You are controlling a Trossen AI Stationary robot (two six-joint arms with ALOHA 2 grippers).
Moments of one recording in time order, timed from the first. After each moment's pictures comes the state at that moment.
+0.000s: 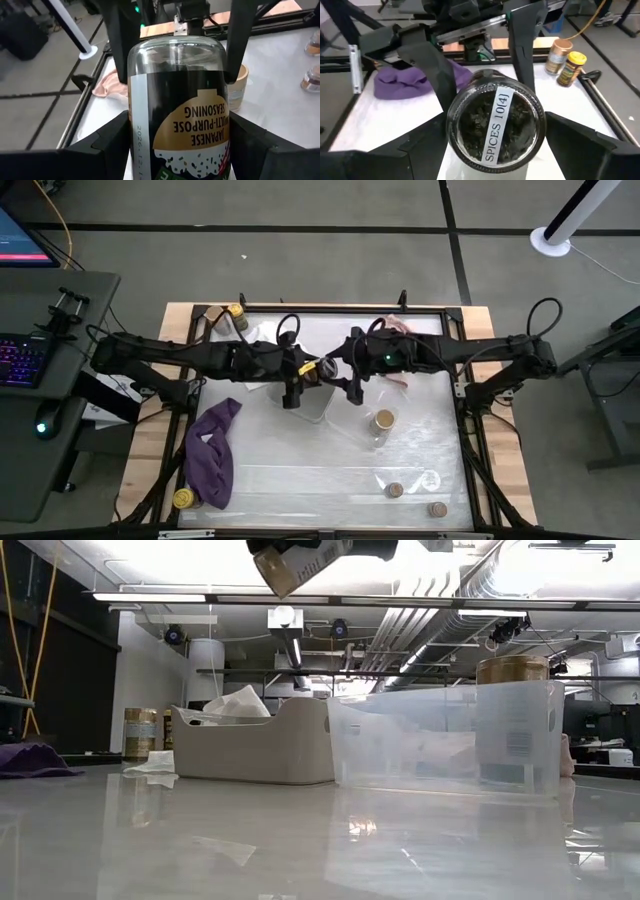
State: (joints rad) left arm -0.08 1.39 1.24 -0.36 -0.29 0.15; right arm 0.01 1.46 1.36 -0.35 0.08 0.02
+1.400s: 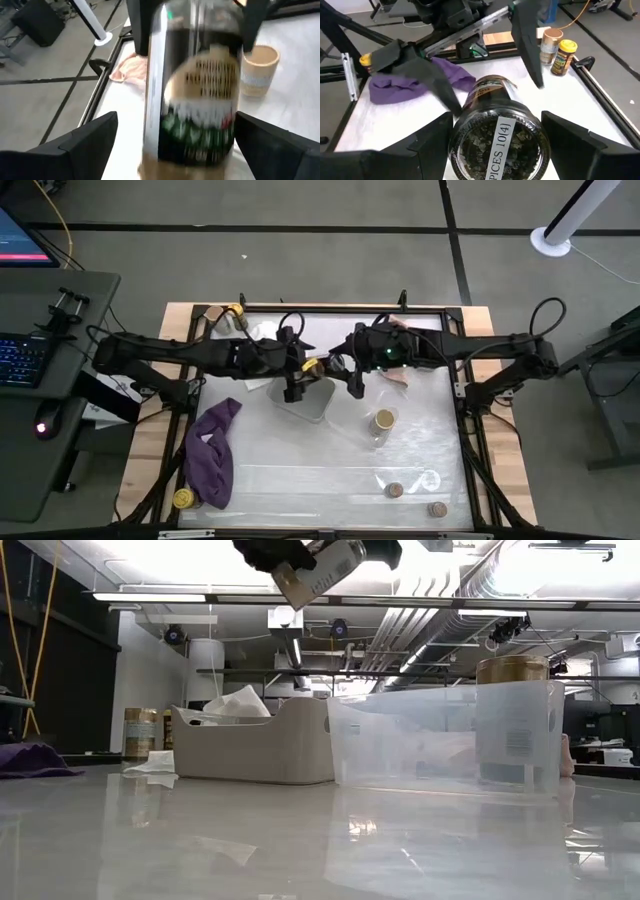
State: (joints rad) left arm -0.04 1.40 1.25 -0.44 -0.36 0.15; right arm -0.01 1.44 1.36 -0.39 0.06 0.10
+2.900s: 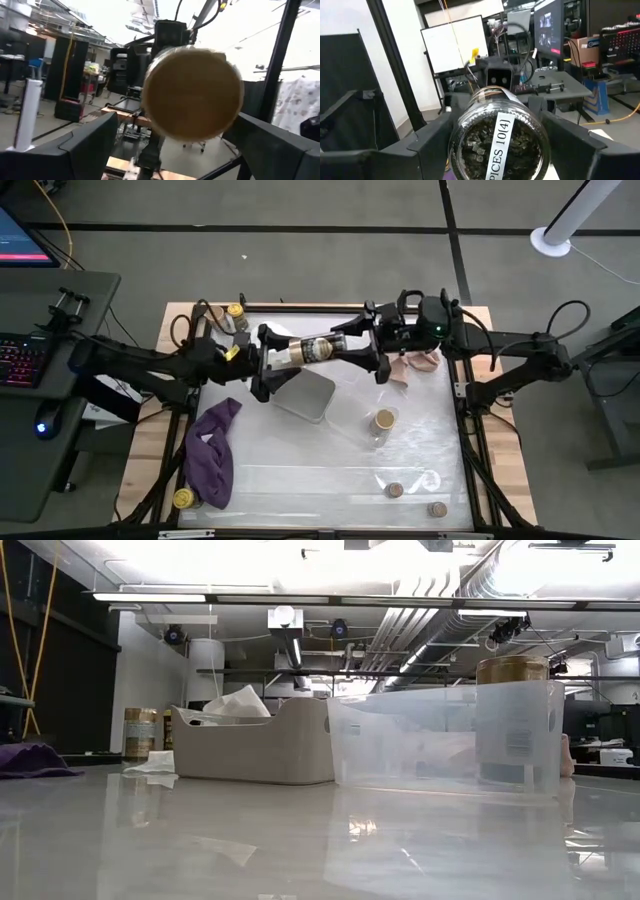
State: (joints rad) left arm -0.08 1.13 0.83 0.62 -0.19 -0.18; right arm -0.05 1.32 1.36 0.05 -0.17 0.20
